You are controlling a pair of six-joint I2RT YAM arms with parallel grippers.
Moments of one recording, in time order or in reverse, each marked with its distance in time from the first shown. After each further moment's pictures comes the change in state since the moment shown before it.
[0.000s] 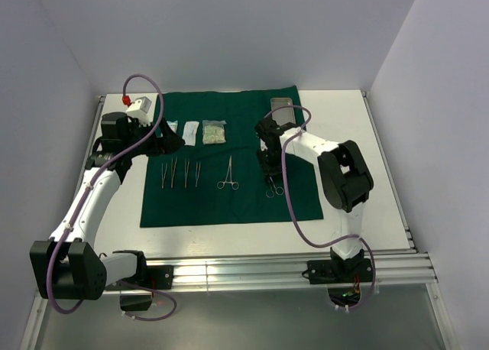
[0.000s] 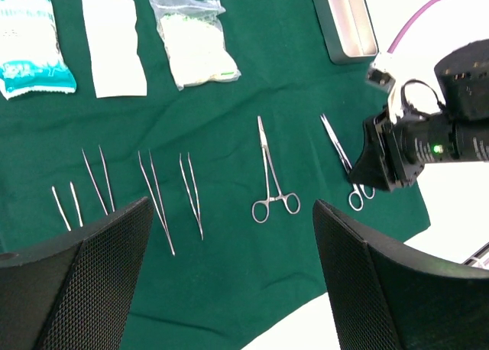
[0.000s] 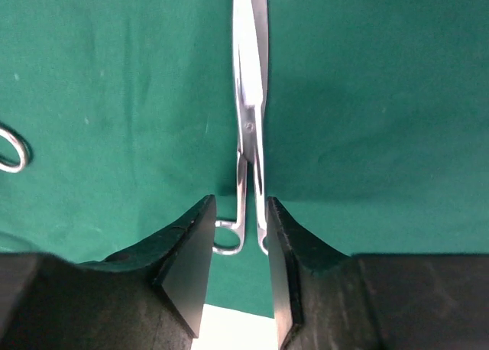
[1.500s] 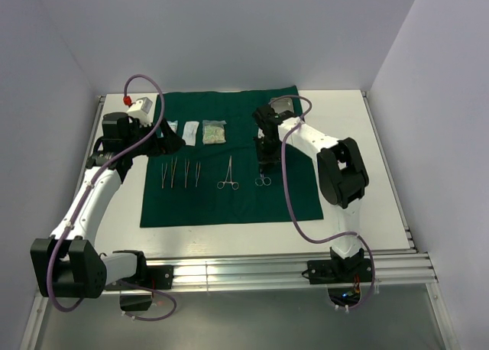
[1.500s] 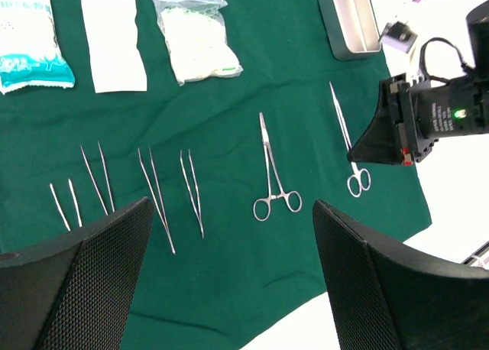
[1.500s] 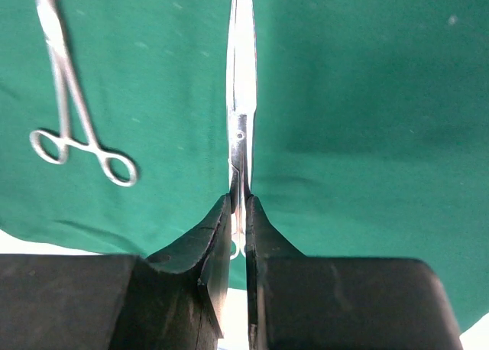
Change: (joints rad) left arm -0.002 0.010 -0.004 0.000 0.000 0.000; right arm -0.011 0.063 0.191 -0.080 -0.076 0.133
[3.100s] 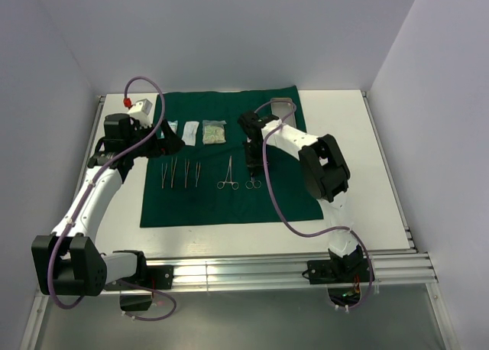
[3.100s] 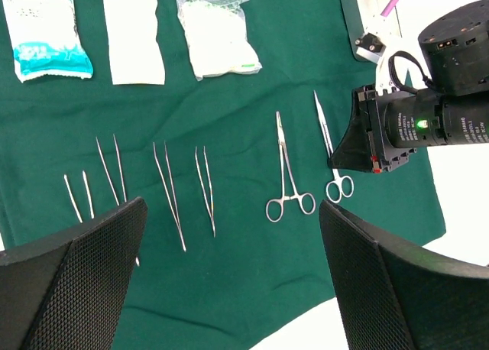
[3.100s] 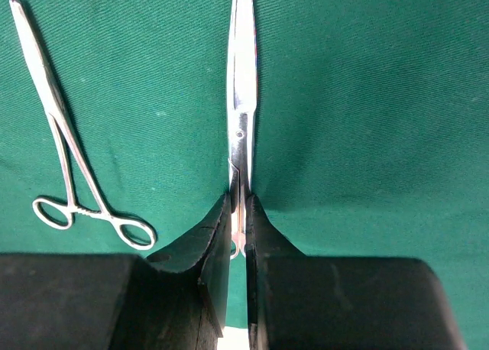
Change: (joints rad) left arm 0.000 0.015 -0.011 0.000 -0.046 -0.001; right arm 0.066 0.169 0.131 -0.010 0.063 0.101
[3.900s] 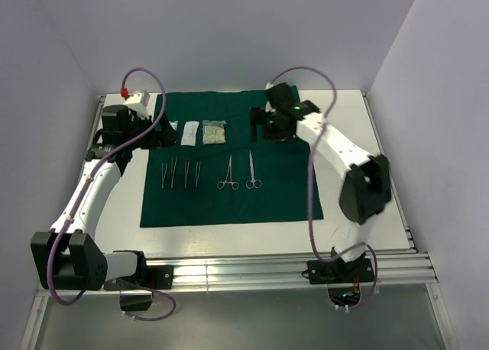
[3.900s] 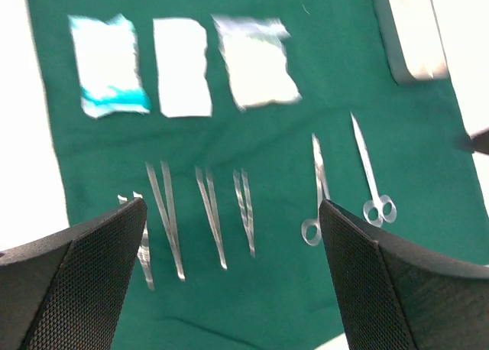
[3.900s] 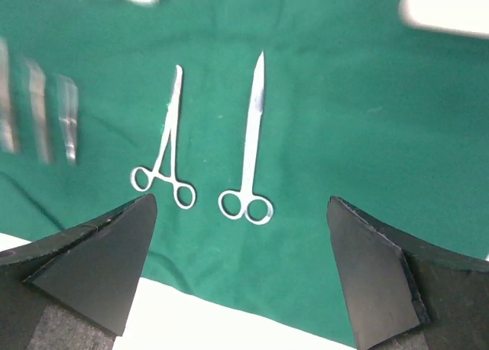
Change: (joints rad) left arm -0.002 0.034 0.075 -0.032 -0.093 0.089; right arm -0.076 -0.328 -0.073 0.118 0.013 -0.093
